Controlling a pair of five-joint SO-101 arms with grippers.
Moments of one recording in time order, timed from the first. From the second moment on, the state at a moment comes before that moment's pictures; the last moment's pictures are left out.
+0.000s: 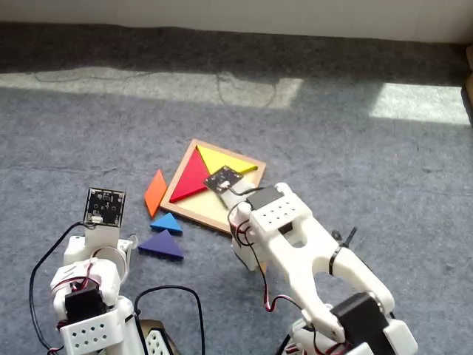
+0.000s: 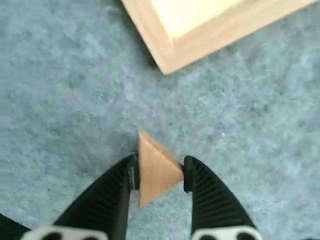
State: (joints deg) left arm -24.6 -102.3 94.9 67.2 -18.1; right arm -37.3 -13.0 41.7 69.6 14.6
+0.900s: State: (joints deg) left arm -24.6 -102.3 94.9 67.2 -18.1; right arm -40.4 20.9 -0.8 67.4 29.7
